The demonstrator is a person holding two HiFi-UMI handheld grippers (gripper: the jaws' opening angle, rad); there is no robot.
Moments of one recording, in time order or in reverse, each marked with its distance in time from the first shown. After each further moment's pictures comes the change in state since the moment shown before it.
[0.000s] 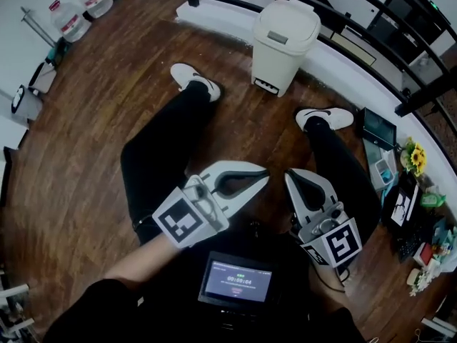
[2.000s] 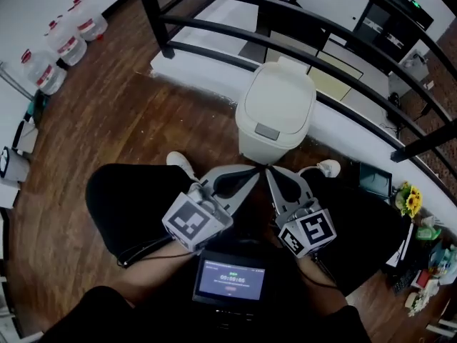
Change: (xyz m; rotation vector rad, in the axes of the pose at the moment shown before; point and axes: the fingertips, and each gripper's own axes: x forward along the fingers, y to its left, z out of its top) left arm 0.149 0.350 -0.006 -0.098 0.105 0.089; right arm 0.266 -0.278 -0.029 0.135 0.091 -0.220
